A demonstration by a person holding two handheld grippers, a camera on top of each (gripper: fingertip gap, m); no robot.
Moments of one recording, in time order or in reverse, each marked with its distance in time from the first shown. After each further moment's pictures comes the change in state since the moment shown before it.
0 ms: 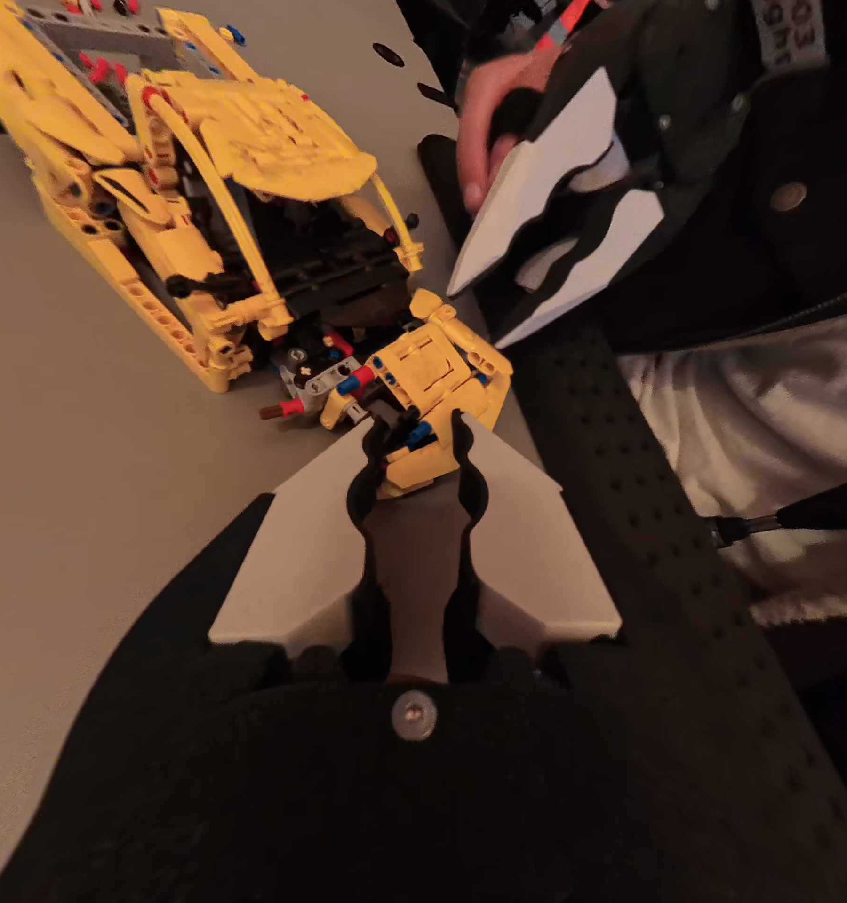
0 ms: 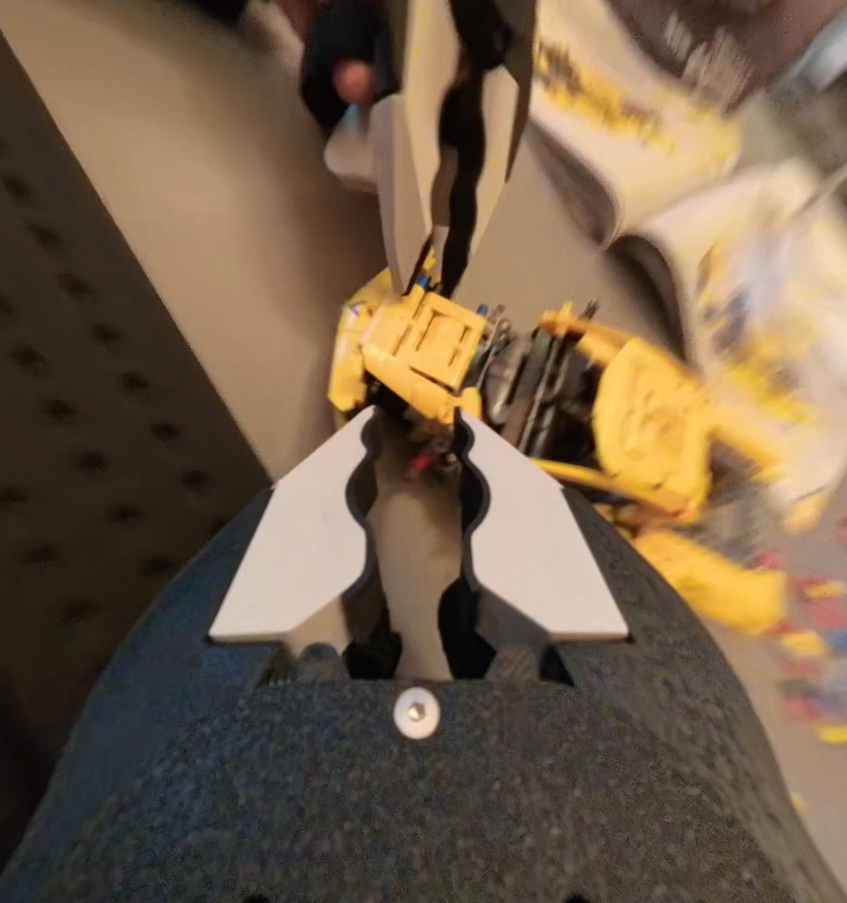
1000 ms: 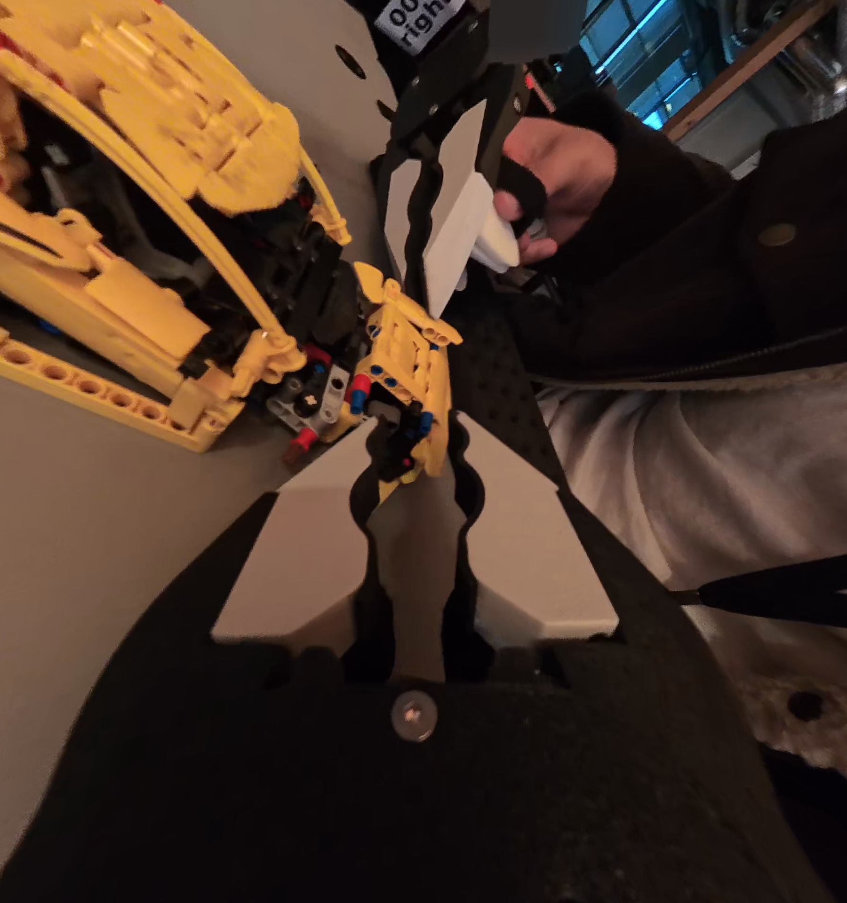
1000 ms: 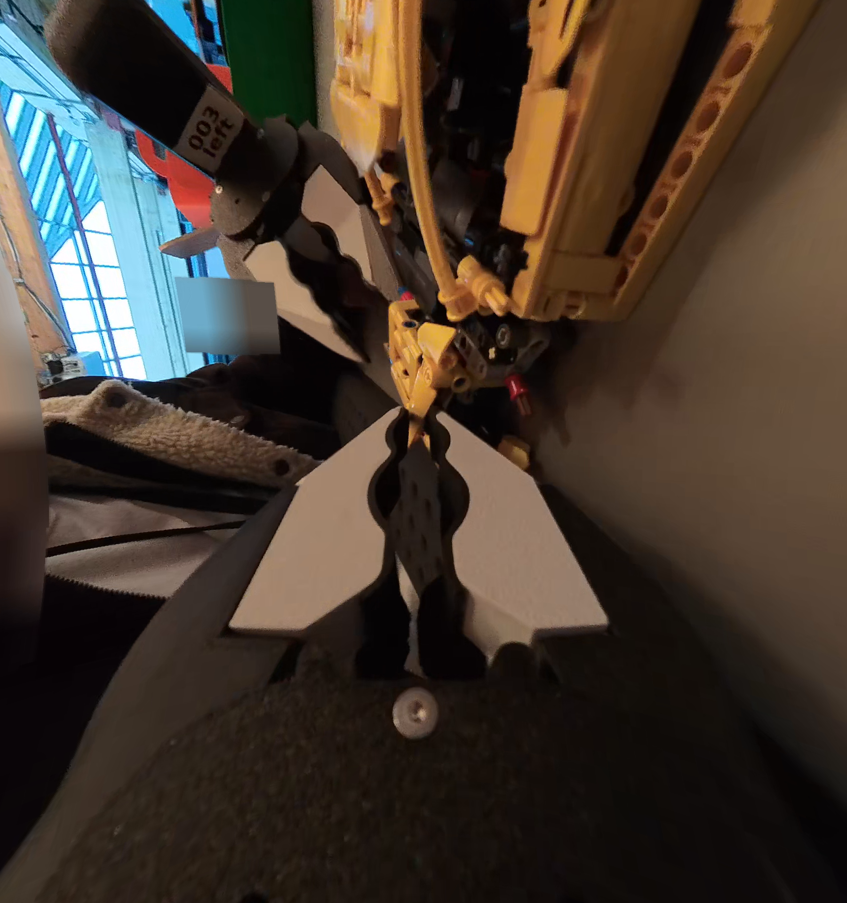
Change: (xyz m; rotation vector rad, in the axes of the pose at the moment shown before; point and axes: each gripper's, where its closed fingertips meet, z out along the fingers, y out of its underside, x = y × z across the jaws) left arm 0.027 -0.010 0.032 0.049 0.133 -0.227; right arm -0.001 0.028 -0.024 -0.002 -0.756 1.457
